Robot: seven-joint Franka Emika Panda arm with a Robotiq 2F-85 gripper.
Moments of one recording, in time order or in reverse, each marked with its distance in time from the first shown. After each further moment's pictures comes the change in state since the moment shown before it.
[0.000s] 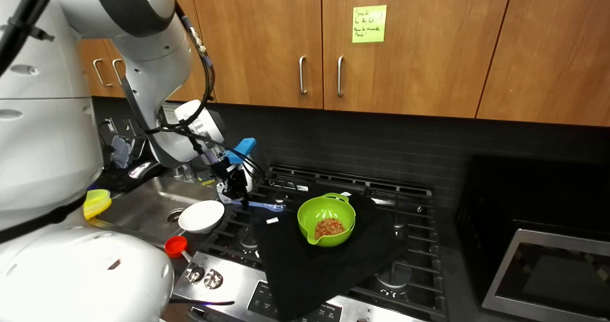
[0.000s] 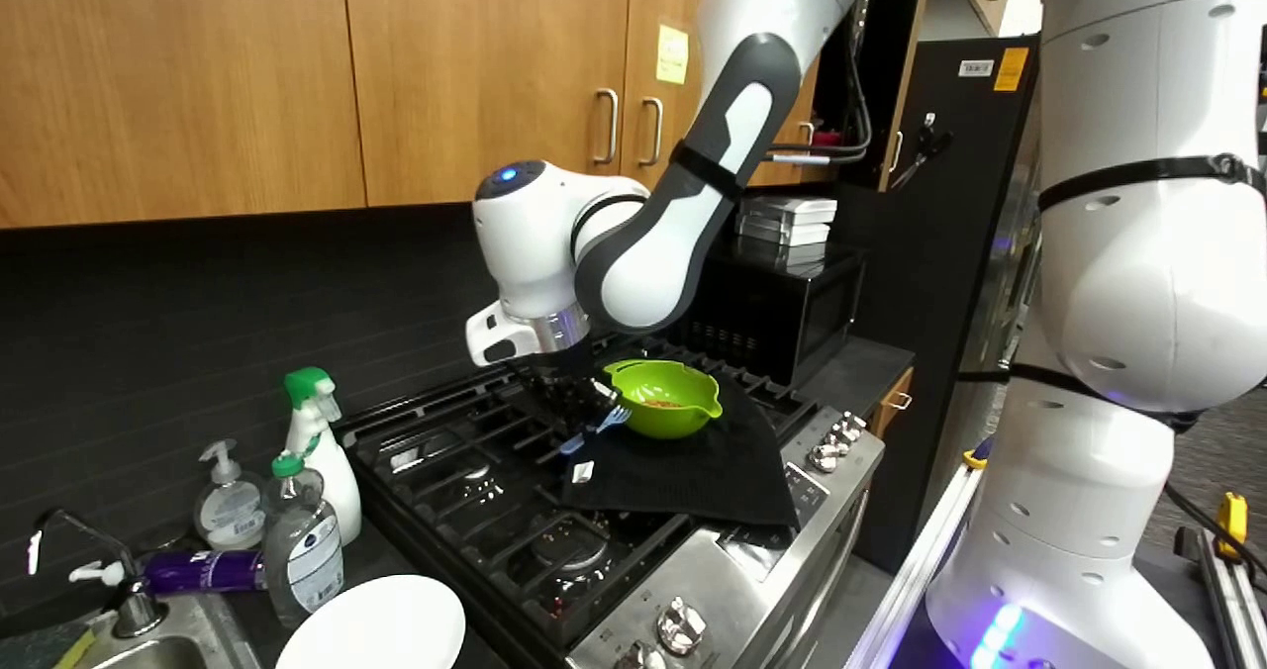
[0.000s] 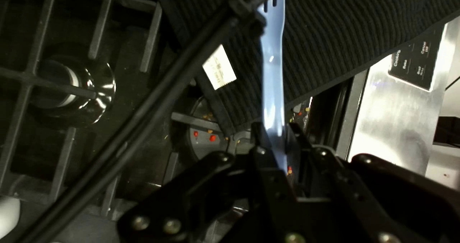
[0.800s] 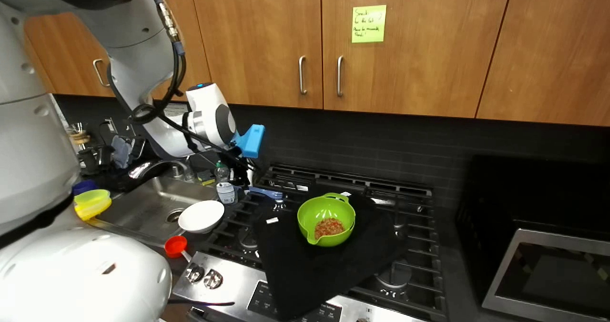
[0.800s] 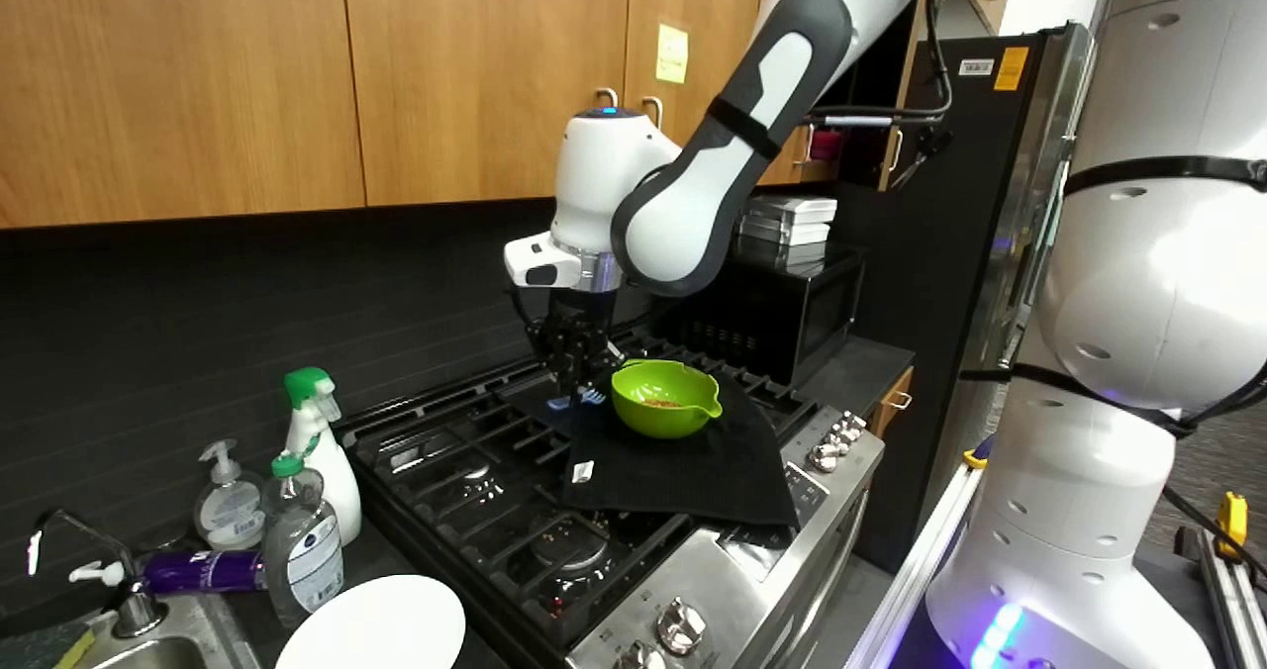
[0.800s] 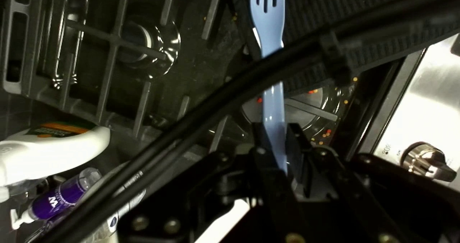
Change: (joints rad) arm -0.044 -0.181 -0.068 -0.170 0.334 0.347 -0.409
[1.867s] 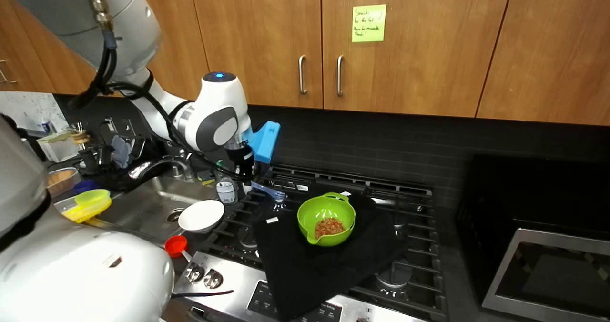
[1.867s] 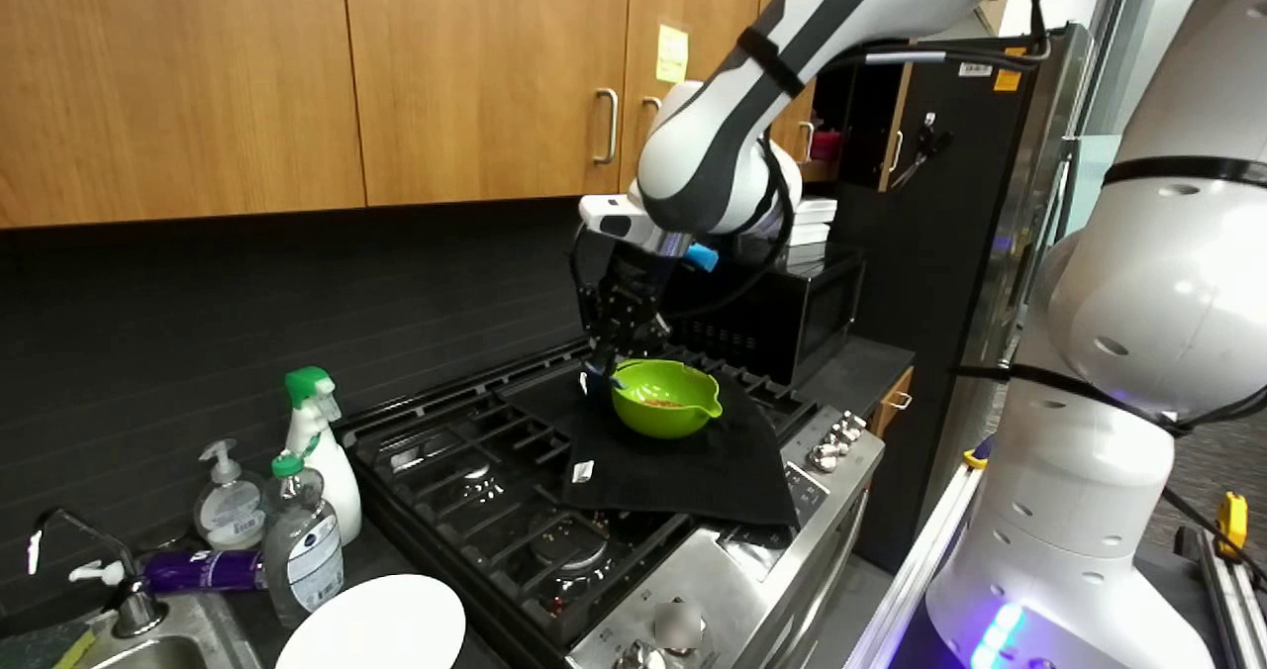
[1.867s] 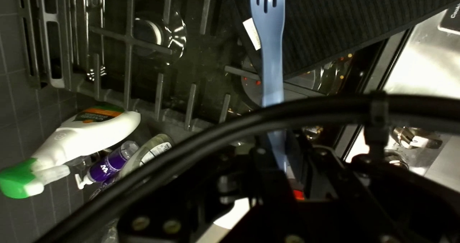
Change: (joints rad) arm 0.073 -0.217 -0.135 -0.170 0.627 0.052 -0.540
